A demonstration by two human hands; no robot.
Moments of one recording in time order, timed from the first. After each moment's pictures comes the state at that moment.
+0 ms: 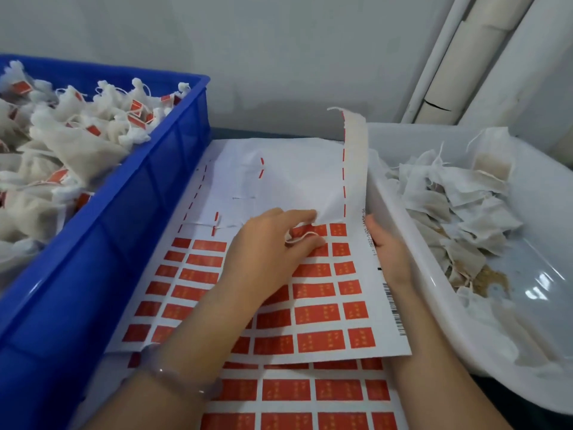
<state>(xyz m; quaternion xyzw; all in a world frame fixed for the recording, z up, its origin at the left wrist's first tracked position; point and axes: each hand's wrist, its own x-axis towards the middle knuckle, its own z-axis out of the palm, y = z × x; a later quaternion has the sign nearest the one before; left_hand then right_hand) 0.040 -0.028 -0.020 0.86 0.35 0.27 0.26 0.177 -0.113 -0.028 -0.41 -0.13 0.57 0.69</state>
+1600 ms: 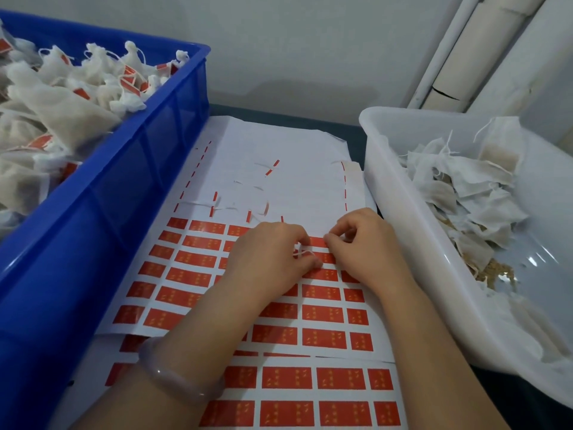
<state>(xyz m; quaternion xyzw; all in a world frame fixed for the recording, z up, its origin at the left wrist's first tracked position) 0.042 -0.033 -0.039 0.89 0.38 0.12 0.21 0.175 -0.103 -0.041 -0.84 -0.45 0.08 0.29</state>
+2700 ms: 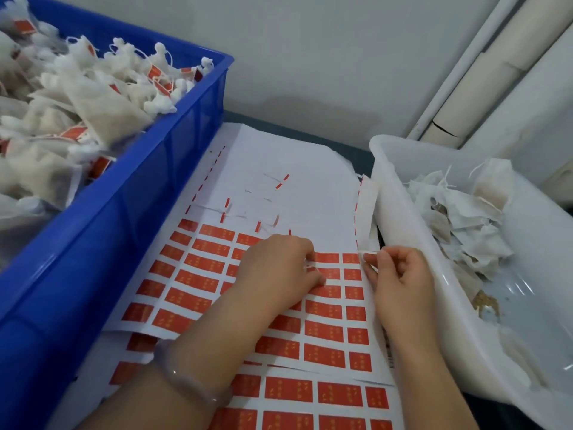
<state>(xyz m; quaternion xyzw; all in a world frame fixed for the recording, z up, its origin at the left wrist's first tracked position) 0.041 -0.034 -0.037 0.89 0.37 0.14 0.25 0.157 -0.142 -0.035 -0.79 -0.27 0.10 0.54</state>
